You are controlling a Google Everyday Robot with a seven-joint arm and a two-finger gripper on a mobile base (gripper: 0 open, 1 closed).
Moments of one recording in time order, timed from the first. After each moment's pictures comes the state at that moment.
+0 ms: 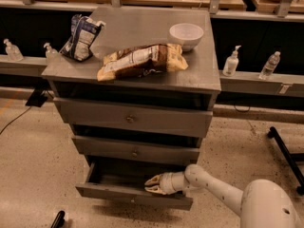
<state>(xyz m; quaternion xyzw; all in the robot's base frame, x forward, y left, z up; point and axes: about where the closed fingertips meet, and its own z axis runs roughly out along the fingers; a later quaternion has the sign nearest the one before) 0.568 0.002 0.223 -0.66 0.58 0.26 0.40</state>
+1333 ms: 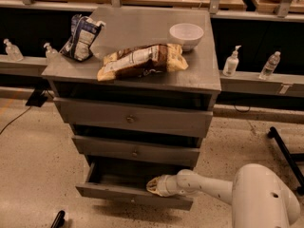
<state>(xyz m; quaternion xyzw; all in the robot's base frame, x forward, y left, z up) 0.577 -0.005 0.197 -0.66 0.64 0.15 0.36</state>
